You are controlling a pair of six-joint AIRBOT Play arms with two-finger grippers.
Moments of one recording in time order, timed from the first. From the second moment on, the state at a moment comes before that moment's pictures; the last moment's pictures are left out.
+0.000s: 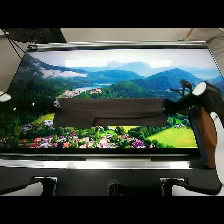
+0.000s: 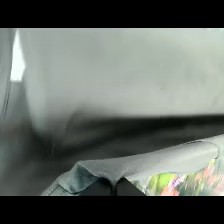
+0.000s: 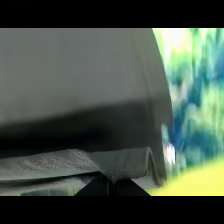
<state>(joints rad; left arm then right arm) 0.24 -1.39 1.17 0.90 -1.23 -1.29 -0.14 -1.48 1.31 -1.32 1.22 1.61</state>
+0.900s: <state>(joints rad) 0.23 -1.78 1.52 0.90 -1.34 -1.43 -0.19 -1.76 1.59 -1.23 1.22 1.62</state>
